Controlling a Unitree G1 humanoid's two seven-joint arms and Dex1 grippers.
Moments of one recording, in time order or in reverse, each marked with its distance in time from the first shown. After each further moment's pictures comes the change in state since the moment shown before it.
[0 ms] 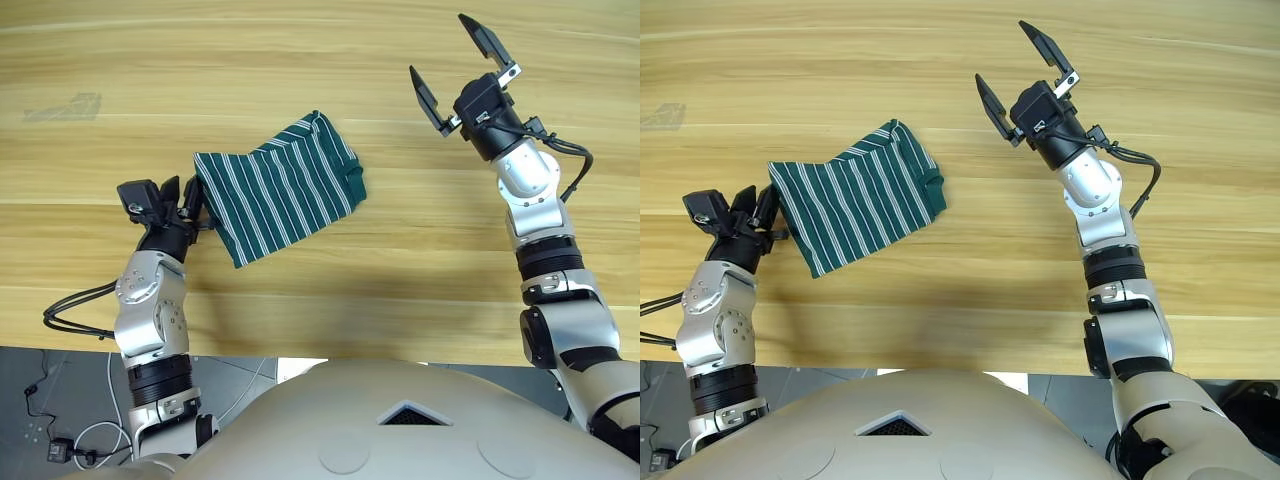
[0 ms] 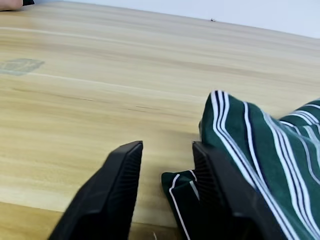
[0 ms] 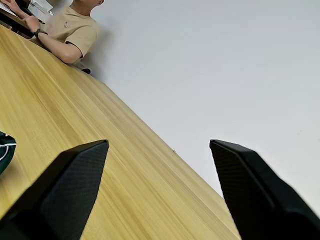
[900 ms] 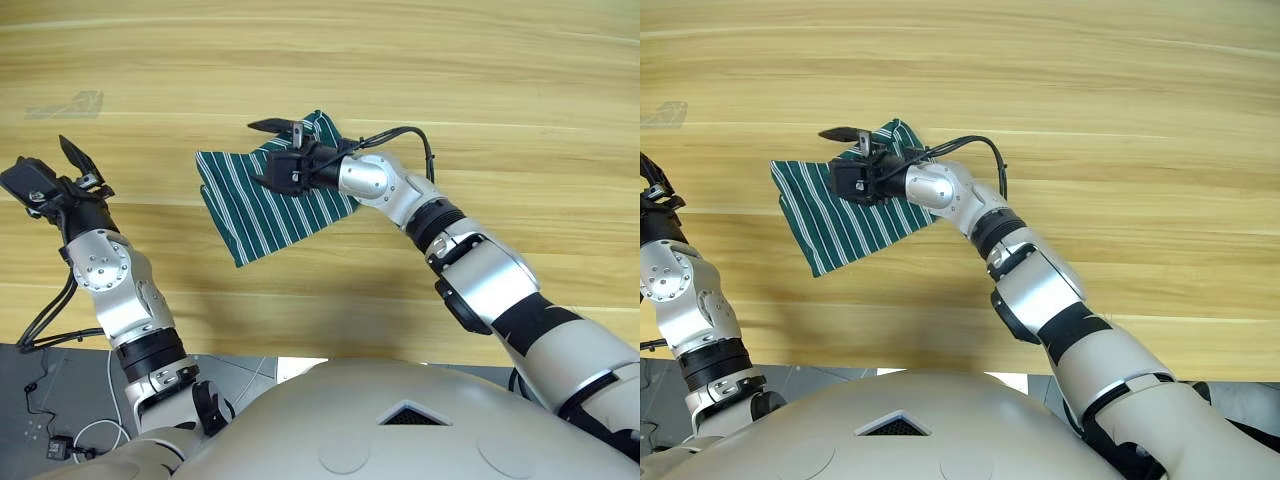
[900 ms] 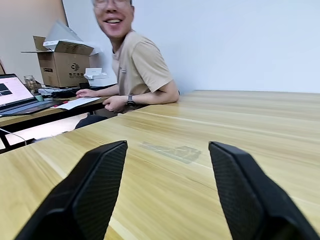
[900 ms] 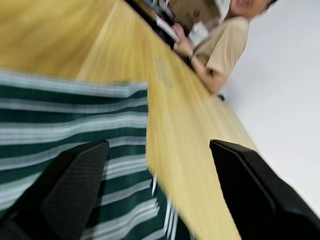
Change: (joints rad) left arm -0.159 -0.021 0.176 0.140 0.218 -0.310 0.393; right arm -0.403 0.446 0.401 0.638 -0.299 0.057 0.021
